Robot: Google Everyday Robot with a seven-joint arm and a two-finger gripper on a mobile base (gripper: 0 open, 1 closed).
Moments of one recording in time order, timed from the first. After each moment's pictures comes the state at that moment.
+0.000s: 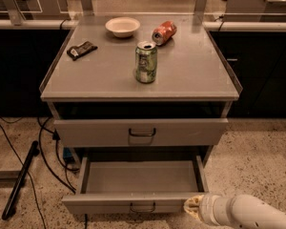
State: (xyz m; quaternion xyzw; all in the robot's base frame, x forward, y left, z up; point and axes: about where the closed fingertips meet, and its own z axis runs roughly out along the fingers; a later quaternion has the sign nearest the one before) arm 0.411 -0.190 0.416 -0.60 0.73 0.07 0.32
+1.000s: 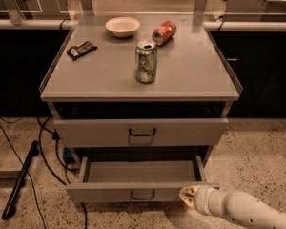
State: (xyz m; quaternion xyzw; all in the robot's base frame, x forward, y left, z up) arm 0.456 -0.182 0.417 -0.59 0.71 0.04 0.38
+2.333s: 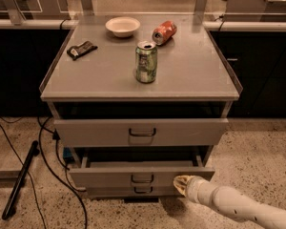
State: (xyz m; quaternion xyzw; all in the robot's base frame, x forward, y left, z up) arm 0.520 -0.169 0.393 -0.57 0.70 0.00 0.42
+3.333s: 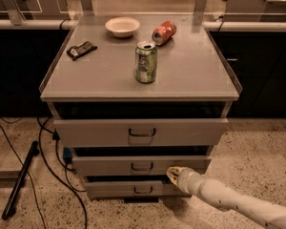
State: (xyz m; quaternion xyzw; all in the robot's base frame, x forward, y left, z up) arm 0.584 -0.150 0.362 -0.57 0.68 -0.03 0.46
